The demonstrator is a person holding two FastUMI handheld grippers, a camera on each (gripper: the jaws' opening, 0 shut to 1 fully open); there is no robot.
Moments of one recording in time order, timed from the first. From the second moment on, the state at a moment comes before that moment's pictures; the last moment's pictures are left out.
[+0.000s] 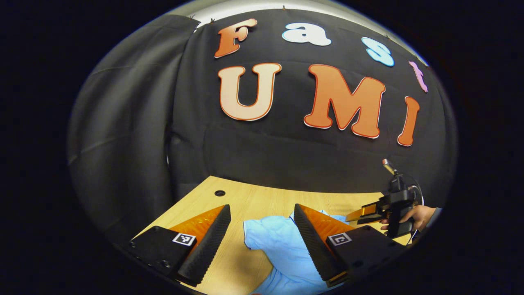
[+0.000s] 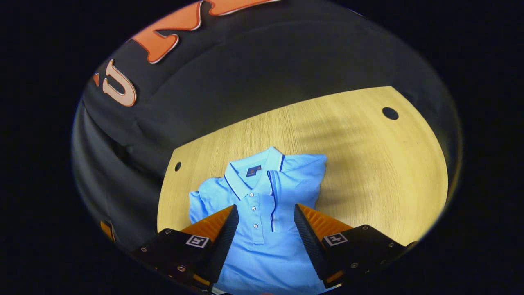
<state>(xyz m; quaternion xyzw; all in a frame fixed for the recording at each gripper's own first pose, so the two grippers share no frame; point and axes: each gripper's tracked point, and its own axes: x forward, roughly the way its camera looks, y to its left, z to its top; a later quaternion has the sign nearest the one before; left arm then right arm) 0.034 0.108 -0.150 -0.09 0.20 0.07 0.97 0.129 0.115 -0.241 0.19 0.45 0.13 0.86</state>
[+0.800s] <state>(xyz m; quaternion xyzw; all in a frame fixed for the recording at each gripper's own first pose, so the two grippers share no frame) 0.104 0.118 -0.305 -0.13 0.44 -0.05 0.89 0.047 0.038 -0.159 0.12 0.30 0.02 0.95</state>
